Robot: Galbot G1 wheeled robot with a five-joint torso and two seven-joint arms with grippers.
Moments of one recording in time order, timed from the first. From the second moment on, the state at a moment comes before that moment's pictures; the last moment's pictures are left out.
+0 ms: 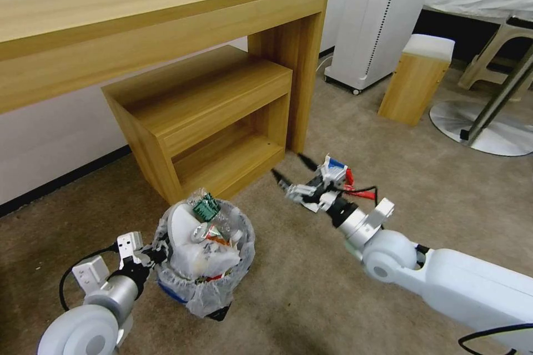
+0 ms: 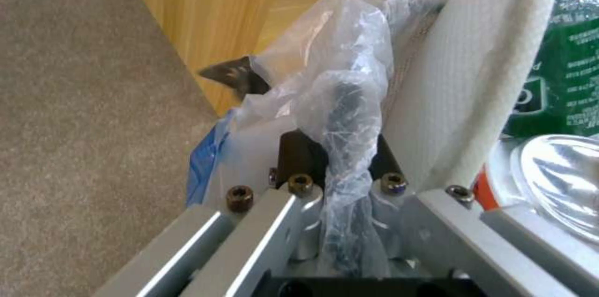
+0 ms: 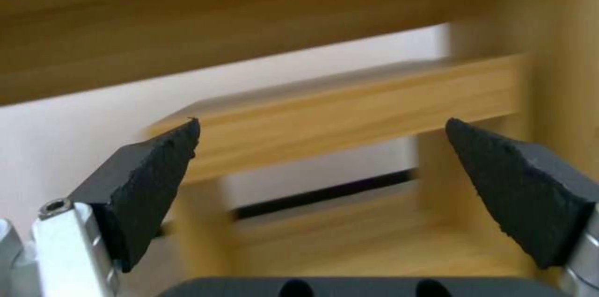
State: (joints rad) left arm 1.66 -1.01 -0.62 -2.23 -1.03 0.35 -0.36; right arm -0.51 0.59 -0.59 1.87 1.06 0.51 0.15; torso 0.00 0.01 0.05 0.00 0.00
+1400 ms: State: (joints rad) left arm 1.68 -1.03 -0.64 -2.23 -1.00 0.35 -0.35; right arm -0.83 0.71 -0.20 1.67 0.71 0.53 0.41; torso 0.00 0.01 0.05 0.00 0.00
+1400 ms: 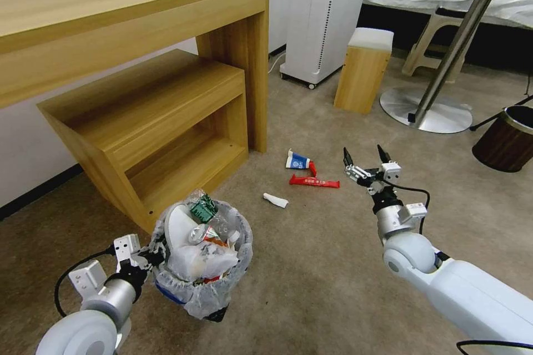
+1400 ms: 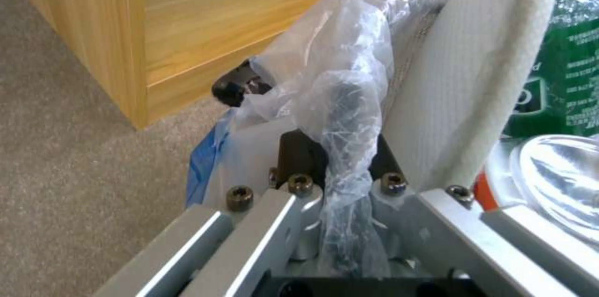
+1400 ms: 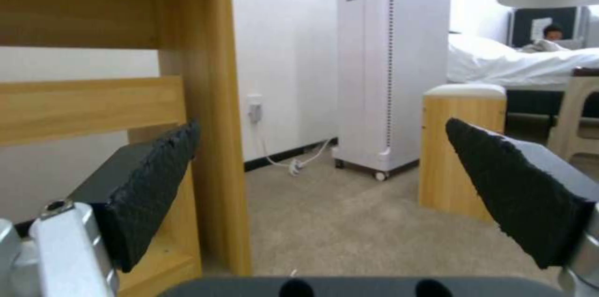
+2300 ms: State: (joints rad) left arm 1.68 -1.06 -0.63 -2.23 -0.98 0.34 -0.35; right arm -0.81 0.73 -0.22 1.61 0.69 0.56 0.37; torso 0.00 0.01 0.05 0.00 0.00
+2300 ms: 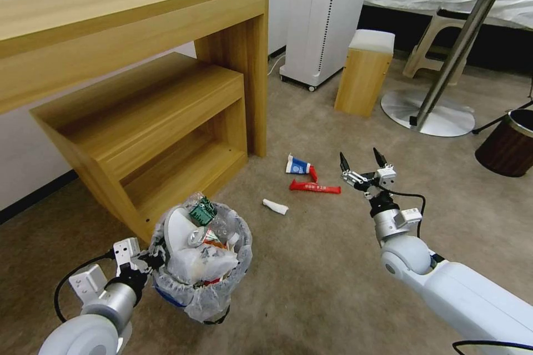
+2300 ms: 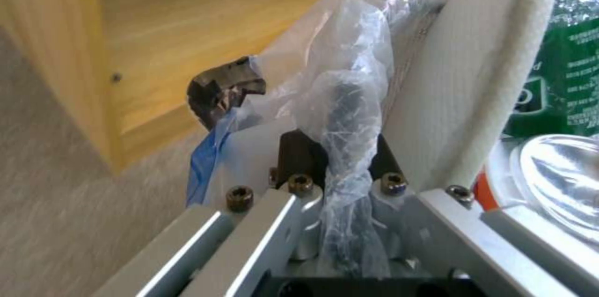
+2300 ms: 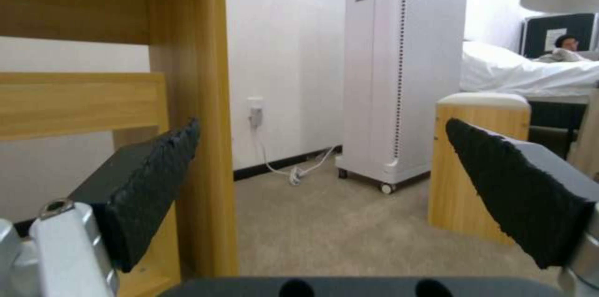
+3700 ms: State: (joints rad) left arm 1.66 -1.05 -0.63 -2.21 -1.00 0.34 -0.35; right arm -0.78 0.73 -0.23 1.57 0.68 0.62 0.26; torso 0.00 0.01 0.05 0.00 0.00
